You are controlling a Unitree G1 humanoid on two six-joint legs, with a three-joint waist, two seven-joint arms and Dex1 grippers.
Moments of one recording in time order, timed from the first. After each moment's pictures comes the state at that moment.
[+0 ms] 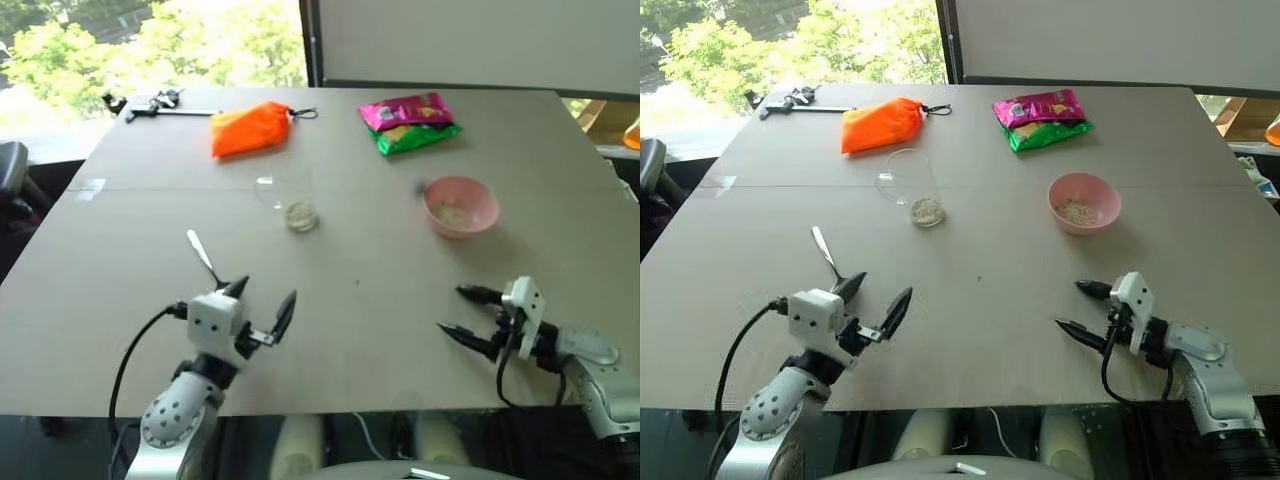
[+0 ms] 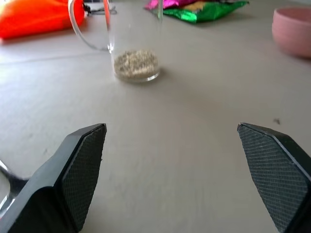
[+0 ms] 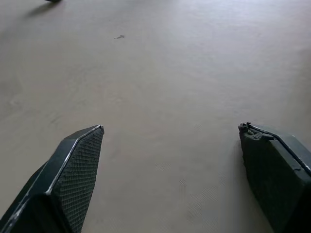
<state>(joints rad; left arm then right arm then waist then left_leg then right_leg) 0.32 0.26 0.11 -0.66 -0.27 0.27 -0.25 0.04 -0.58 -0.02 -0.10 0.44 0.17 1.03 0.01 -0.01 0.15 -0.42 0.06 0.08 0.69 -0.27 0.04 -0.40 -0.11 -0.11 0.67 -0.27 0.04</state>
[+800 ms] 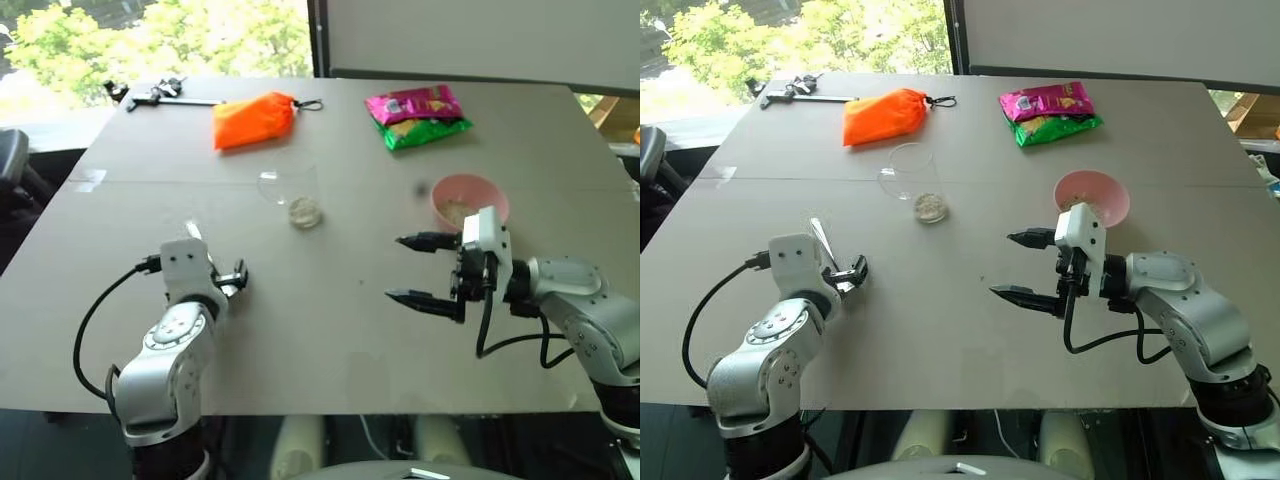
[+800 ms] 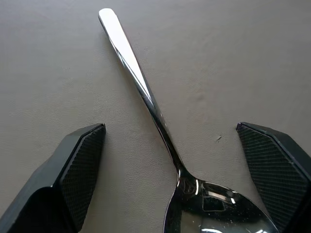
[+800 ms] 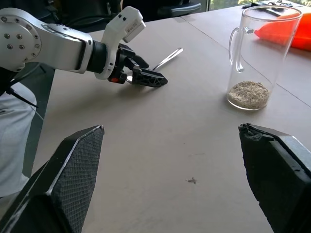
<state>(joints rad) -0.11 0.21 0.31 -0.57 -0.23 1.07 0.11 -0.30 -0.63 0.05 -0.50 0.62 0.60 0.93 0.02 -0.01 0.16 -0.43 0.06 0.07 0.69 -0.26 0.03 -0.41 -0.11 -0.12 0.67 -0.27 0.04</state>
